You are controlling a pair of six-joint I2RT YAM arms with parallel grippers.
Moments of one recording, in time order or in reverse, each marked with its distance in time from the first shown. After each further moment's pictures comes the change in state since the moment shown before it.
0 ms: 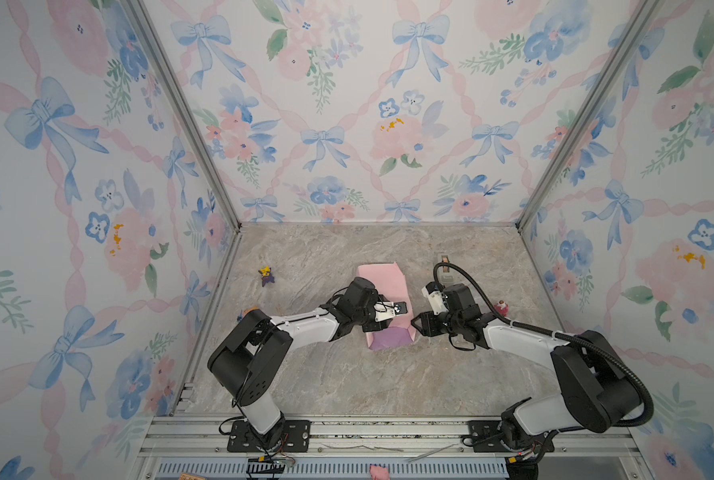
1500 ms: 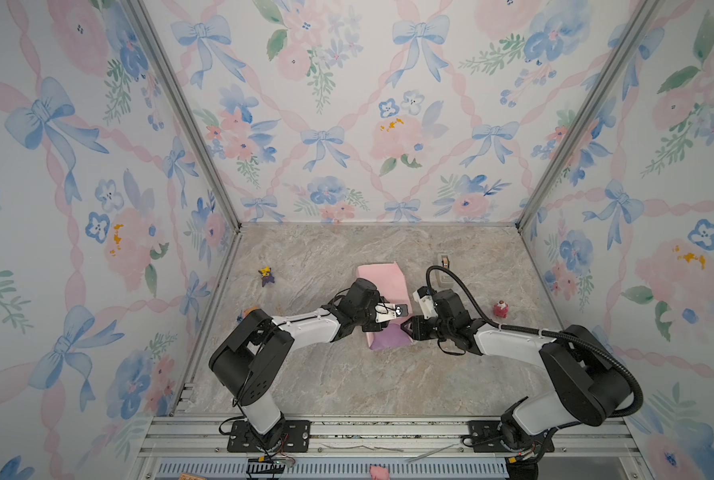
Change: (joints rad) left arm -0.012 0.004 0.003 0.000 -0.048 0.044; right arm 0.103 0.032 -0.043 0.142 -0.013 0.185
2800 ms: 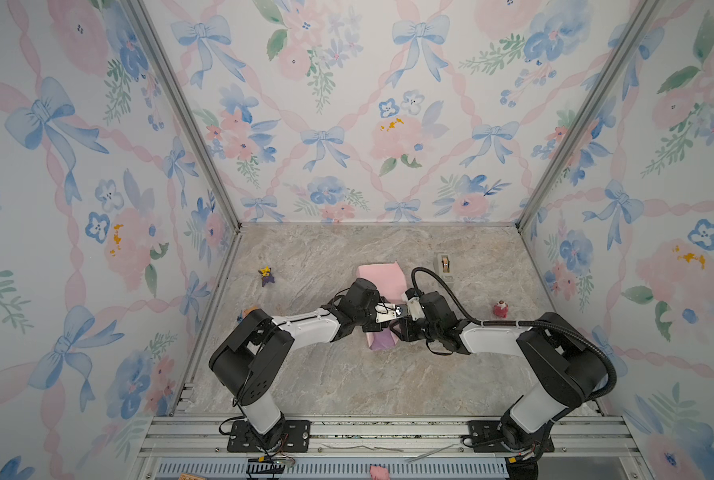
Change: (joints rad) left arm 0.000 0.000 -0.002 0.005 0.023 -0.008; right arm 0.070 0.073 0.011 0.100 0.037 0.011
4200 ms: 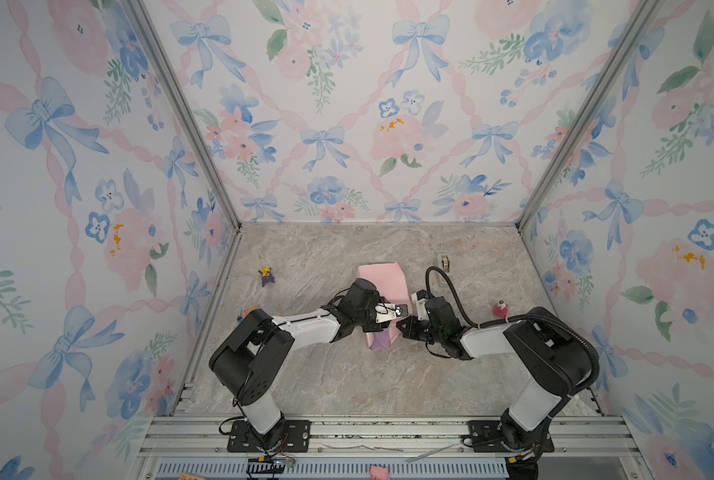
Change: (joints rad) left arm 0.000 0.000 -0.005 0.011 0.000 -0.001; right arm -0.030 0.124 -0.068 0.269 0.013 0.258
